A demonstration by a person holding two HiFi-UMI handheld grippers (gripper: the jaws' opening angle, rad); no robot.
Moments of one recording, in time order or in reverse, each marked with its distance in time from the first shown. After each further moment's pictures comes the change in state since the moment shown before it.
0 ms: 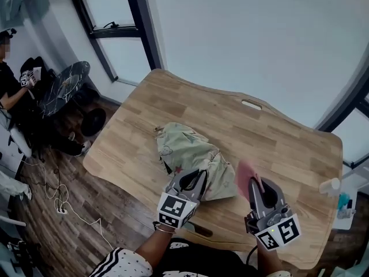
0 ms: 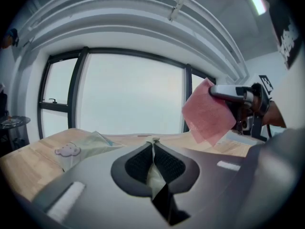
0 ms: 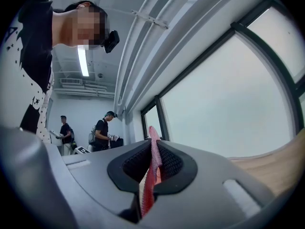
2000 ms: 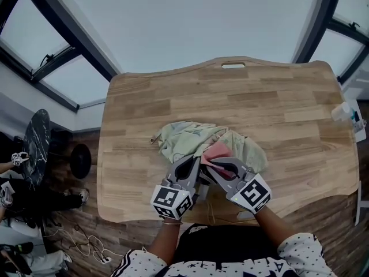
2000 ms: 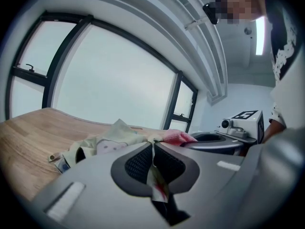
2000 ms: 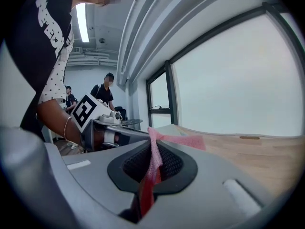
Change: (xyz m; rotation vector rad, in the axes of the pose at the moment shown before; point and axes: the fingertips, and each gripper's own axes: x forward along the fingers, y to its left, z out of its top) left arm 0.018 0.109 -0.033 -0.150 0.066 -0.370; right arm 0.167 0.078 -0.176 -0.094 0.318 -0.003
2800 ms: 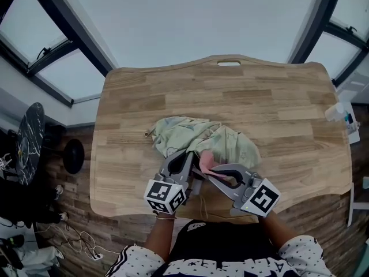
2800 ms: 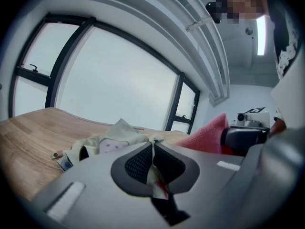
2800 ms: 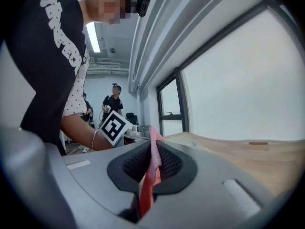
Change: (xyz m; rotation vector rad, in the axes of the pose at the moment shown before) left arm -0.004 0.001 -0.003 -0.010 -0.018 0.024; right arm -0.047 0.034 0.024 0.026 -0.083 0.132
